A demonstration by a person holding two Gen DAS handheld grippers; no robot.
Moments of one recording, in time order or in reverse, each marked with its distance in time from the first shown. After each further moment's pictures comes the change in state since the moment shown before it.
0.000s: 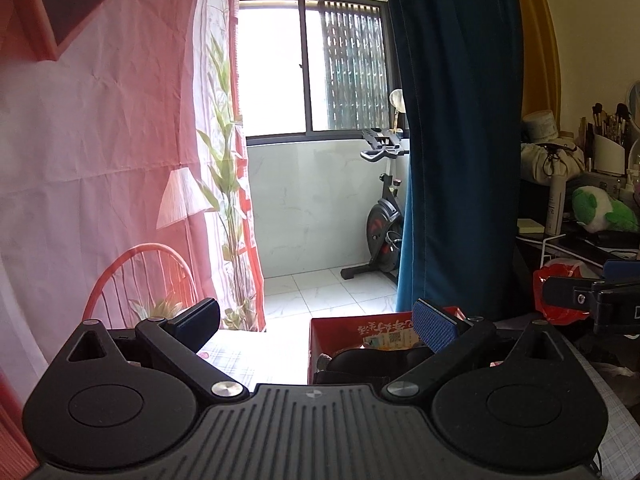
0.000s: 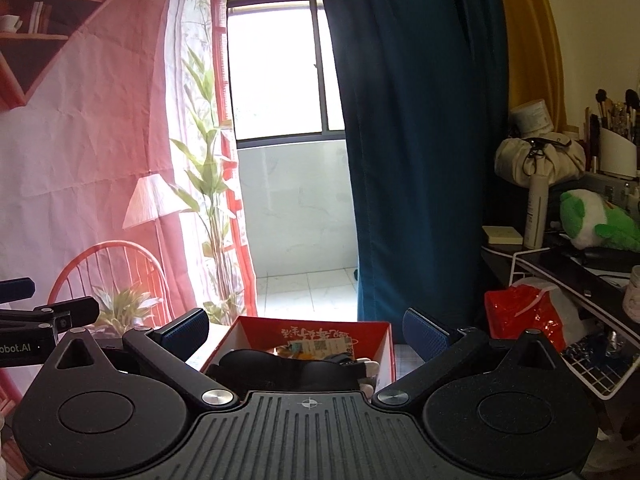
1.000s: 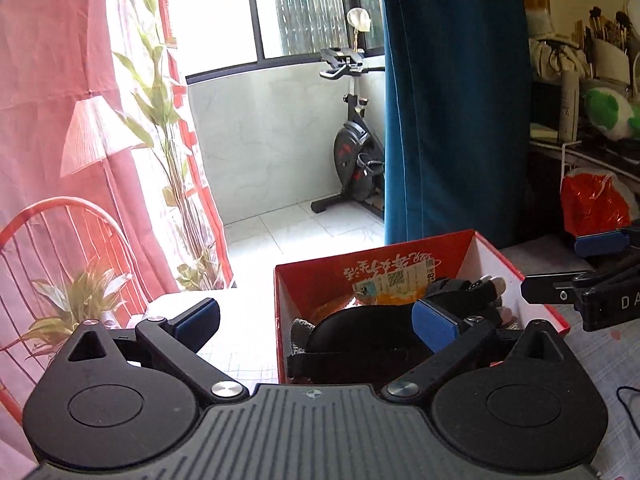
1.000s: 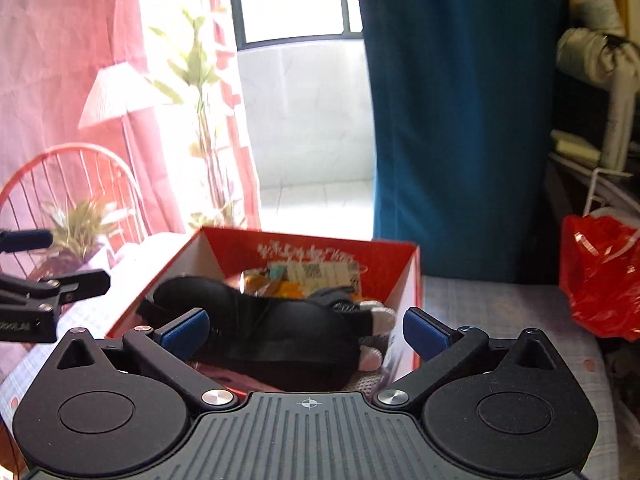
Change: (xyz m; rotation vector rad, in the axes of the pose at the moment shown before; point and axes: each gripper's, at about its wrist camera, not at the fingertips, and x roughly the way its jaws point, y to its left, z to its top) left arm 0.172 -0.008 -0.045 0.098 0.194 -0.119; right arm 0.192 -0.040 -0.050 -0.021 0.268 0.072
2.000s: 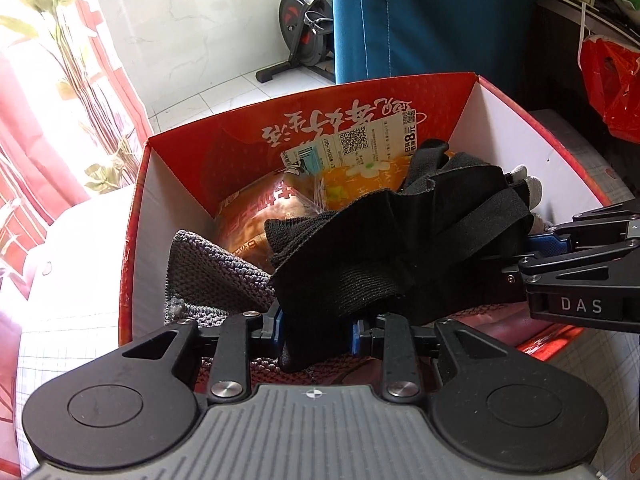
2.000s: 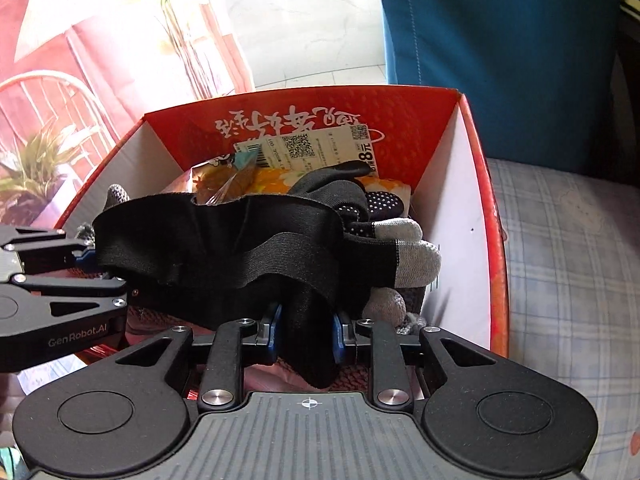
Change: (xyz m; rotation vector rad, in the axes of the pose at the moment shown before) left arm 0.179 -0.040 -0.042 0.077 0.421 -0.144; right arm 0.153 -0.042 -0.045 0.102 0.358 0.077
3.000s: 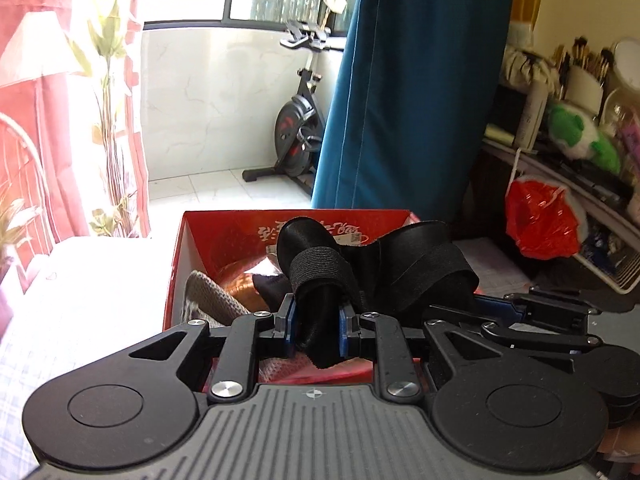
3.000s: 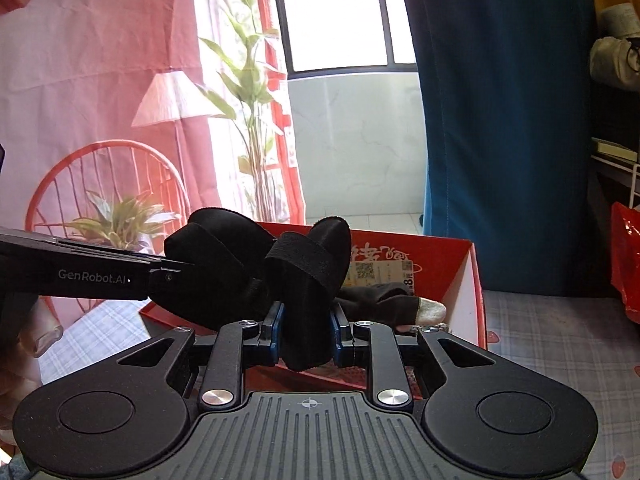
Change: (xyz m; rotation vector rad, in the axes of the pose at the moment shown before) left arm -0.116 0.004 -0.044 -0.155 -0.352 -0.113; right arm -0.114 0.048 -0.058 -0.179 -0.433 0.041
